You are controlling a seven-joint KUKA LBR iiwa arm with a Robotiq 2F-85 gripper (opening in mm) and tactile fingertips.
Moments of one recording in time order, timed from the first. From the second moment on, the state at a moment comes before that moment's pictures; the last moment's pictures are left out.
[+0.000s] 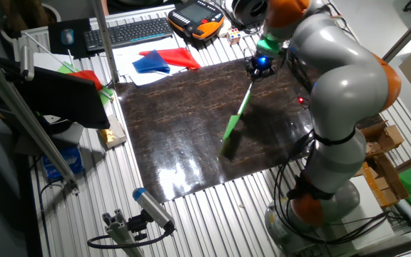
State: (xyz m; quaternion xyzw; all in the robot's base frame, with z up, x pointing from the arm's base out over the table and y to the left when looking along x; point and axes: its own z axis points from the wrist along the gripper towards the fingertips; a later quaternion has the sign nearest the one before) arm 0.558 -0.010 0.264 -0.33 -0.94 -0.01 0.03
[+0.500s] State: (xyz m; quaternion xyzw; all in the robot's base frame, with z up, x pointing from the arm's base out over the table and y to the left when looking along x) arm 0.556 -0.016 0.270 -0.25 -0.97 0.08 0.04
